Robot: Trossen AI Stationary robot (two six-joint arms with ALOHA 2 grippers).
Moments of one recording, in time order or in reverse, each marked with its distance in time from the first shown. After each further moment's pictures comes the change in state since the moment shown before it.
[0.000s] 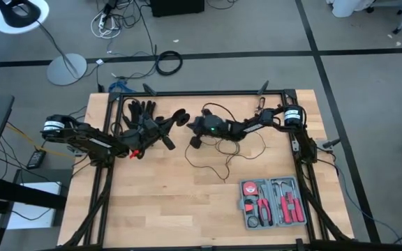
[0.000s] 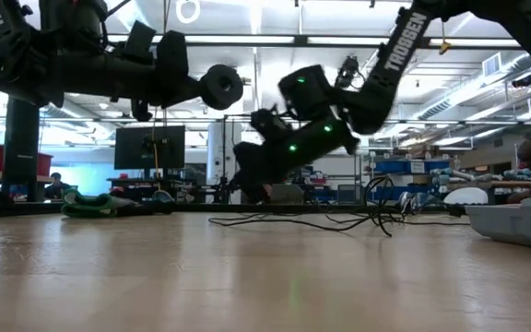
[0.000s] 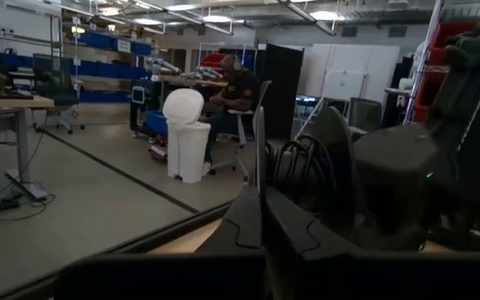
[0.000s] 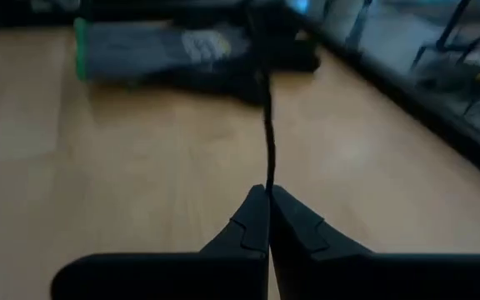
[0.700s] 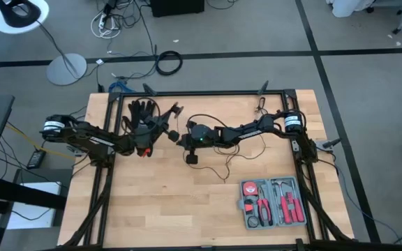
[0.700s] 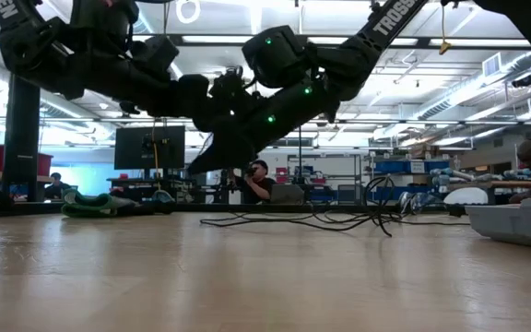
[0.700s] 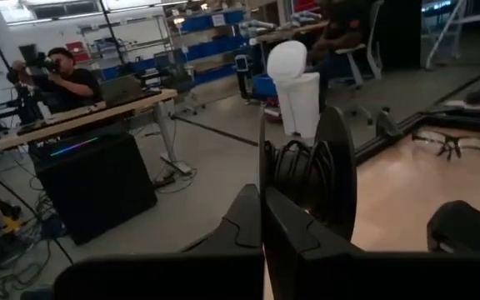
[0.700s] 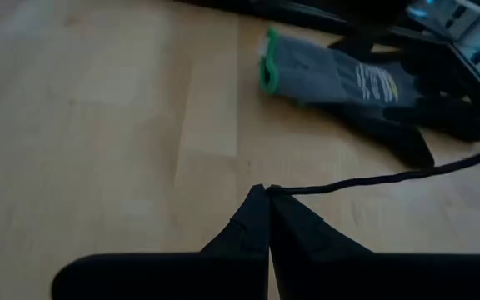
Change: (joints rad) left arm 0.021 0.000 0.109 -0.323 -0.326 0.192; right arm 0.129 0.000 0.210 -0.309 -0.145 -0.204
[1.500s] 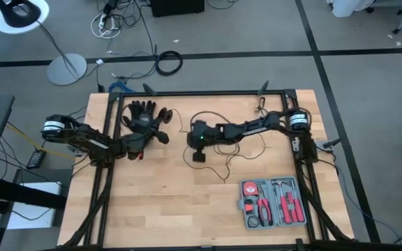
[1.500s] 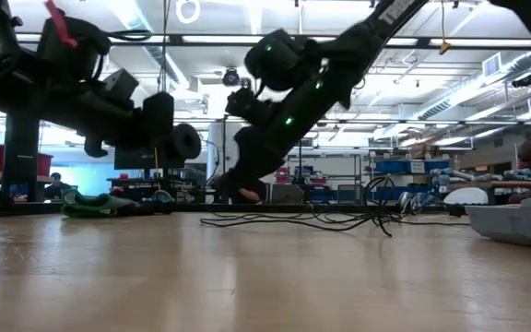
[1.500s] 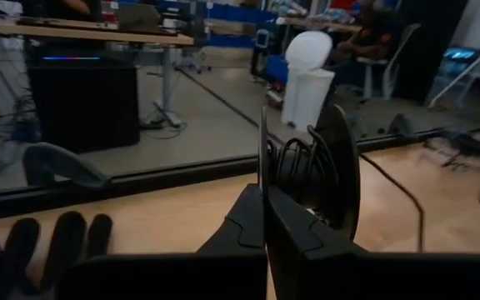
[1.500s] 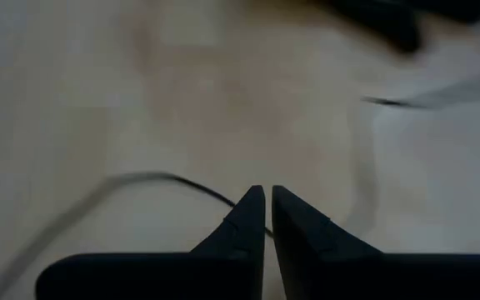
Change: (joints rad) left arm -0.010 0.000 -0.231 0.108 -0.023 -0.461; right arm -0.019 -0.075 -0.003 -0.328 0.060 0.064
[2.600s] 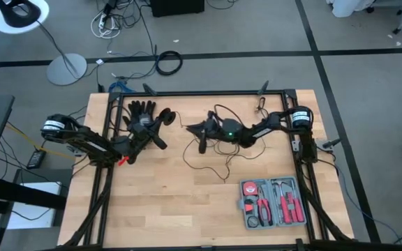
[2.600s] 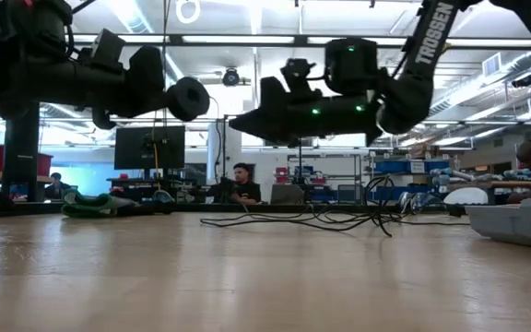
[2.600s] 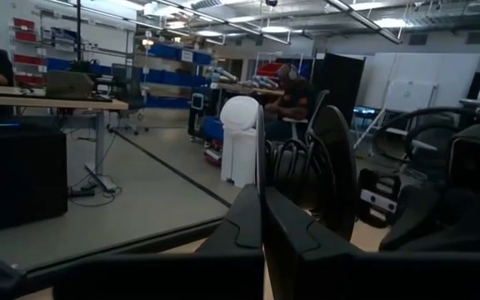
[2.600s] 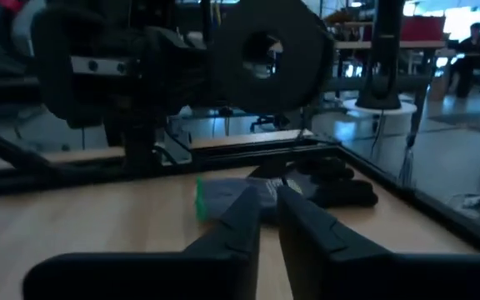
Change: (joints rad) left arm -0.110 0.000 -0.030 0.412 0.056 0.320; right arm -0.057 -0.019 -0.413 1.166 -0.038 0.172
